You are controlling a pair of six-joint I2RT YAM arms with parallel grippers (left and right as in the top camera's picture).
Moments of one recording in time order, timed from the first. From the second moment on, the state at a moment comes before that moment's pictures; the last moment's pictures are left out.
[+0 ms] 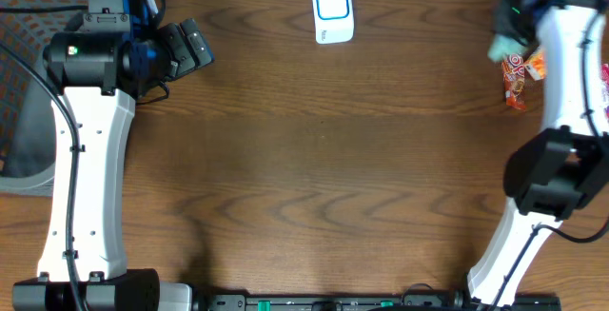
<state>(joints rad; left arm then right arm) -0.01 1.59 1.80 -1.21 0.07 -0.46 -0.20 2.20 2.22 -1.17 0.14 0.01</state>
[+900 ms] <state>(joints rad) -0.01 1.59 1.80 -1.21 0.07 -0.46 -0.34 1.79 2.16 -1.50 0.02 0.15</state>
